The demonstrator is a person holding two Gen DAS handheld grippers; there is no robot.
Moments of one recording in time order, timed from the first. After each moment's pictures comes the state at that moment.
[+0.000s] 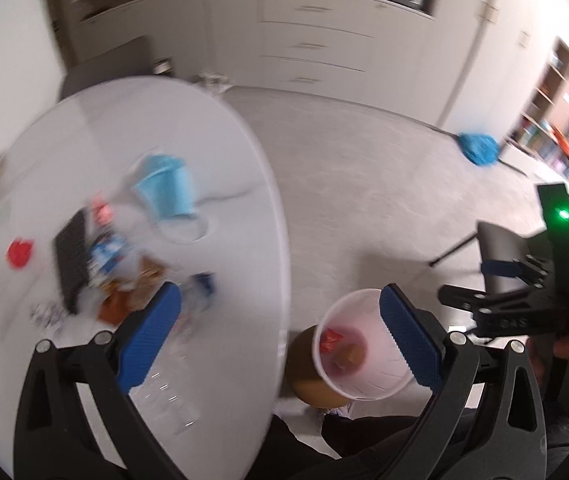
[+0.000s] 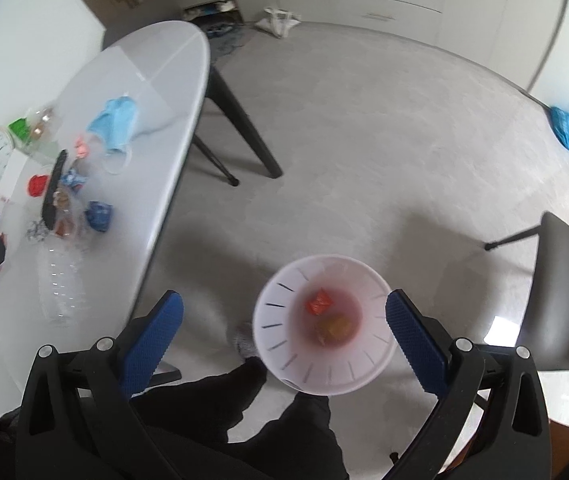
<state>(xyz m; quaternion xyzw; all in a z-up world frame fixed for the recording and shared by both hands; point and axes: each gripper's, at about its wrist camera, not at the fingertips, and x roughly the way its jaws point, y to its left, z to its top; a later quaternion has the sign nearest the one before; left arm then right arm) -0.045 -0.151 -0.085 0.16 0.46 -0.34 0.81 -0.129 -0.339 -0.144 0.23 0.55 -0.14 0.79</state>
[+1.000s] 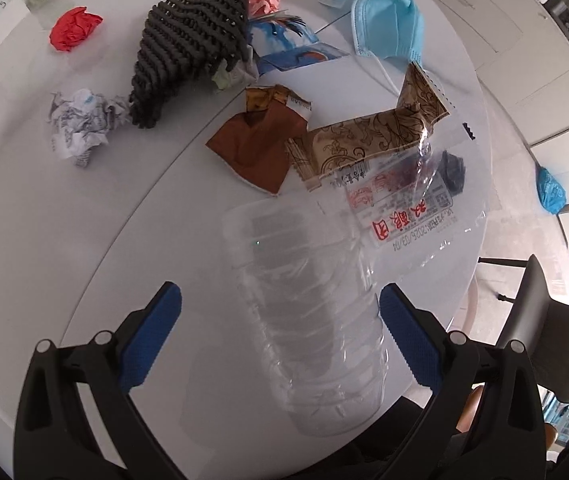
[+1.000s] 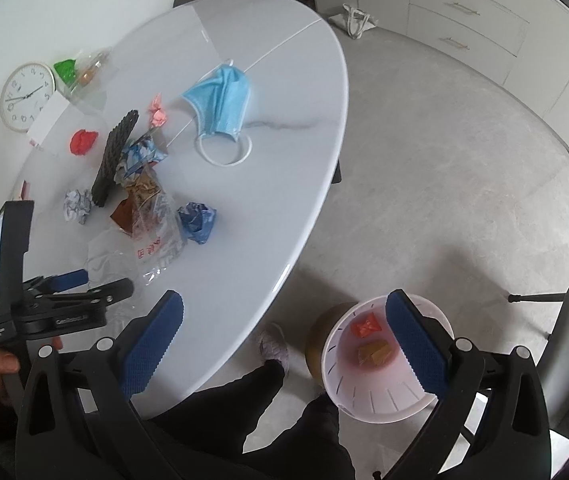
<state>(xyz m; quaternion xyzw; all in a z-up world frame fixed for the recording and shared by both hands) 0.045 -0.028 -0.228 0.07 0.66 -0.16 0.73 -0.029 -0.245 -0.135 0.16 0.57 -0.06 0.80</state>
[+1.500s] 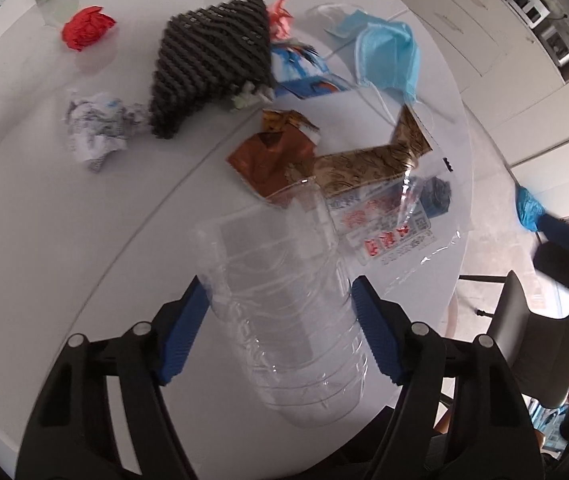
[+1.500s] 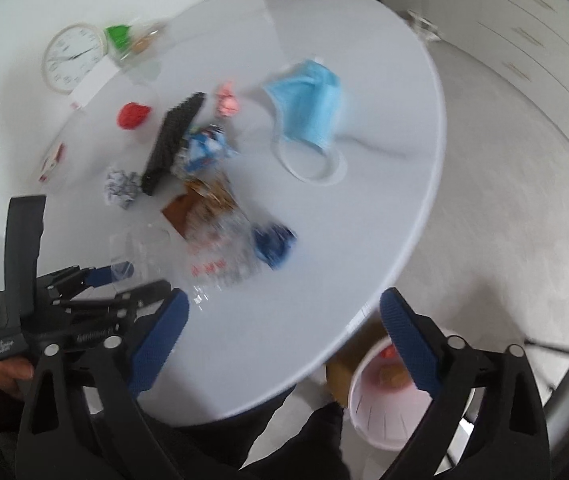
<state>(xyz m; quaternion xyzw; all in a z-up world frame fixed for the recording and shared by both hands) 0.044 -0.002 -0.215 0.02 0.64 -0.18 0.75 0.035 -0.201 -0.137 0.11 0.58 0.06 0.81</state>
